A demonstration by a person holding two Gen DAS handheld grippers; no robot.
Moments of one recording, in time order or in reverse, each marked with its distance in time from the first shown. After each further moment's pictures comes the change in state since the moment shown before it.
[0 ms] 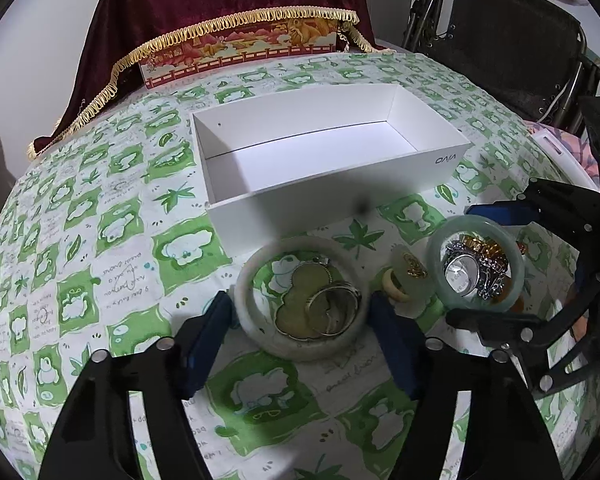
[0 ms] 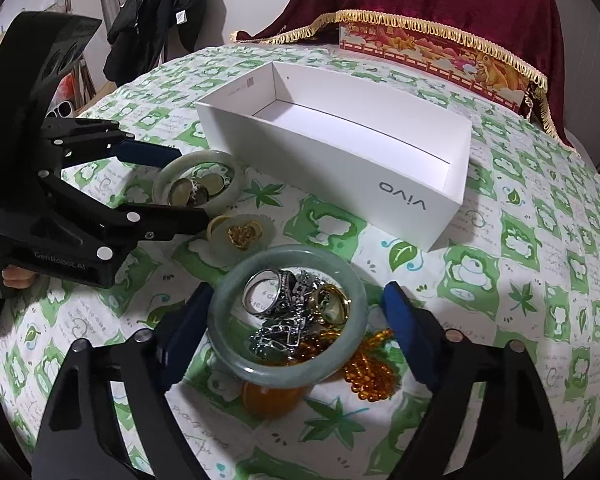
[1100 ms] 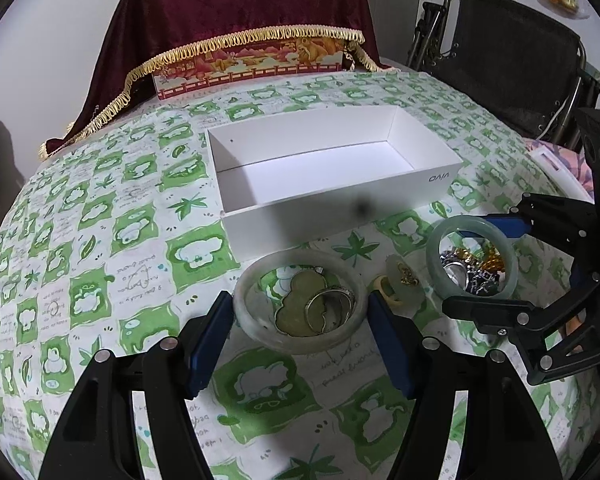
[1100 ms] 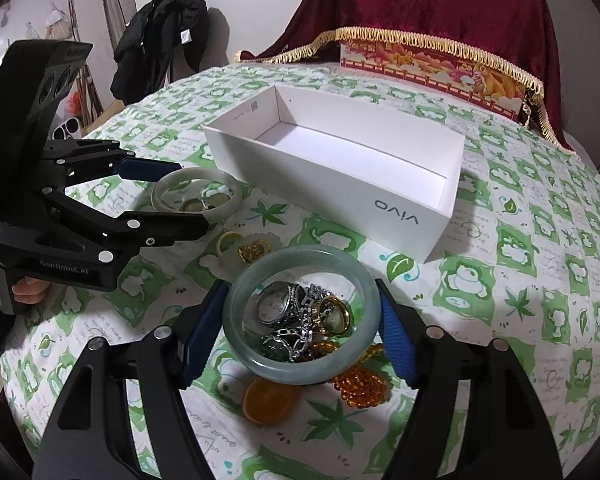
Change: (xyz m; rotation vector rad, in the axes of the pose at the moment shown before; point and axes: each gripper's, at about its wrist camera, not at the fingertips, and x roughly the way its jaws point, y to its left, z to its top) left arm -0.018 0.000 -0.005 -0.031 -0.064 0.007; right arm -0.012 -0.002 -0.001 0.016 -0.072 0.033
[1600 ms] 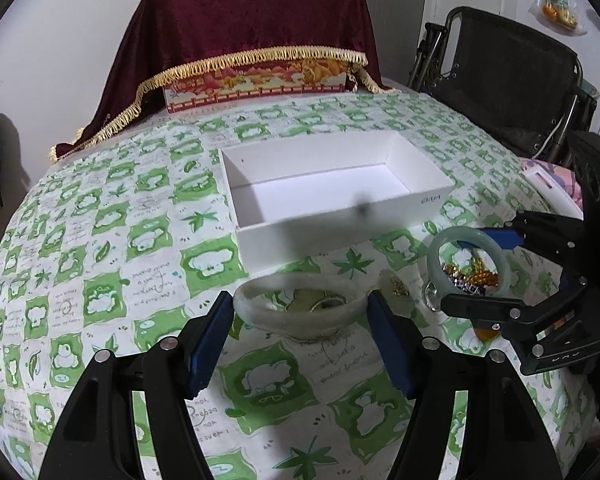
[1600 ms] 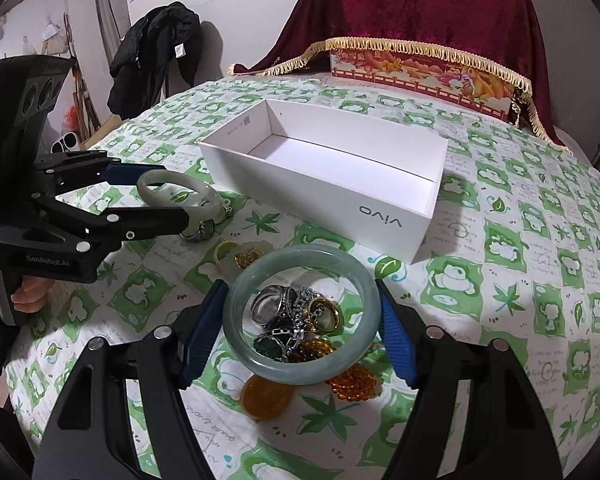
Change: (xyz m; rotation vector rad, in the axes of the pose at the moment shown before) left arm -0.020 0.002 -0.001 -0.028 -0.069 -0.001; right arm -0.008 -0.008 -0.001 0.039 -0.033 0.004
